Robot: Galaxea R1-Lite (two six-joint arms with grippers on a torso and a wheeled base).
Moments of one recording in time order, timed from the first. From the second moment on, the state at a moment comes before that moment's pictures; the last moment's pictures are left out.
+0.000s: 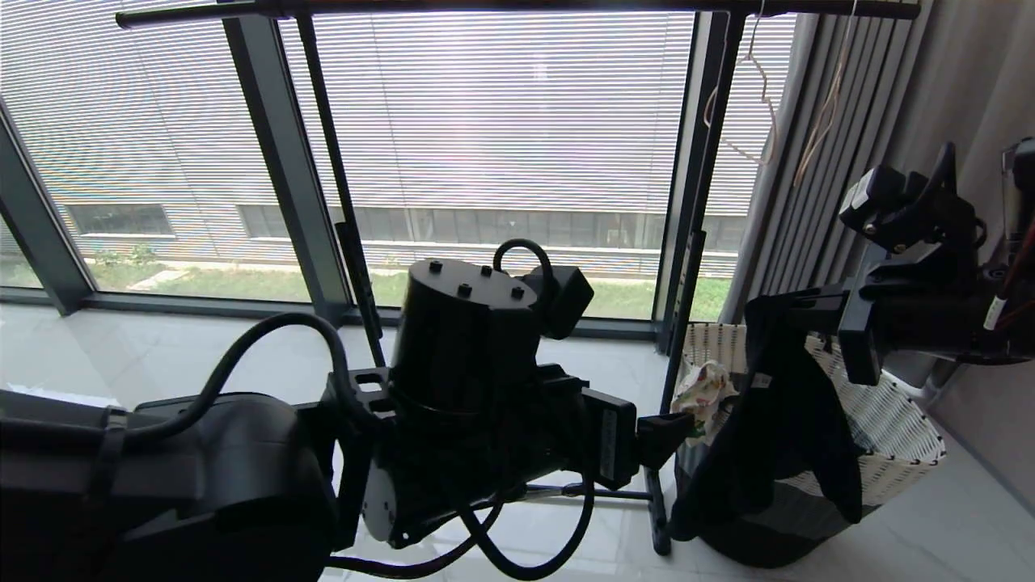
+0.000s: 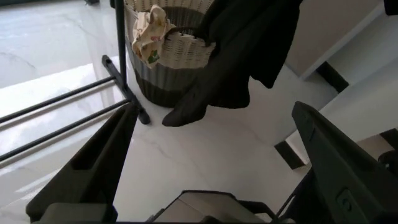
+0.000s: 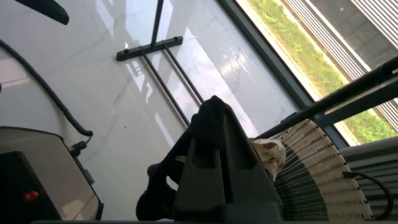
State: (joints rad) left arm -0.89 1.76 -0.99 -0.38 -0.06 -0.29; right arm 0.42 1.45 -1.07 0.02 0.40 -0.45
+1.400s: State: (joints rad) left arm -0.76 2.12 -1.16 -0.40 -0.46 -0.03; right arm 0.47 1.52 -1.10 0.00 0.40 -0.45
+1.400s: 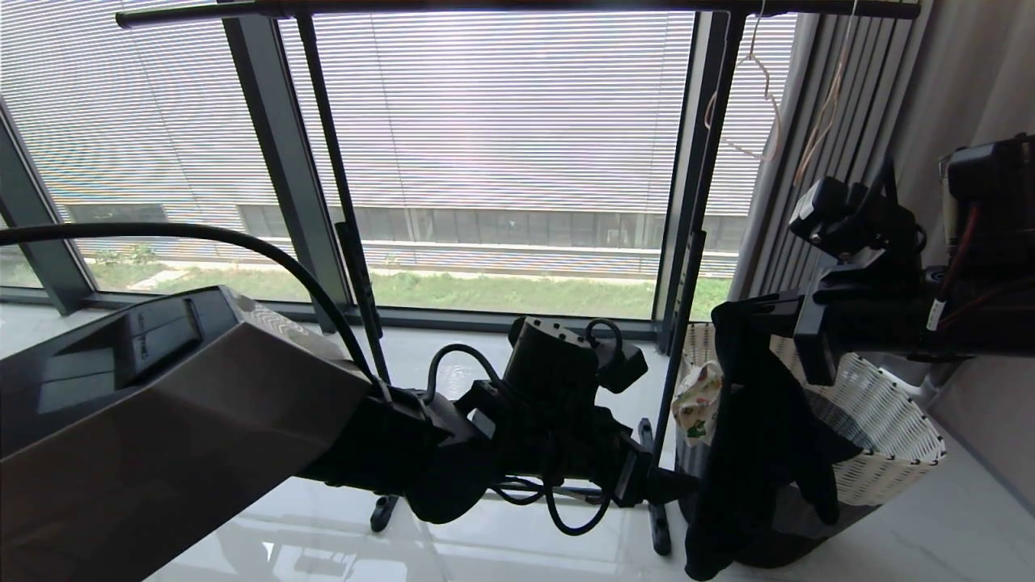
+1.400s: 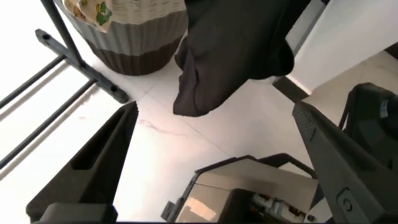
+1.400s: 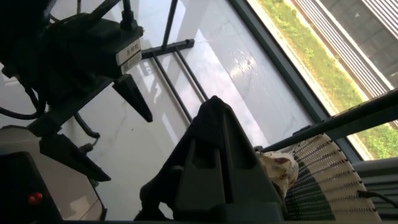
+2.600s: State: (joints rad) left arm -0.79 2.40 -1.48 -0.49 -0.18 -0.15; right arm 0.49 1.51 -1.13 0.01 0.40 -0.45
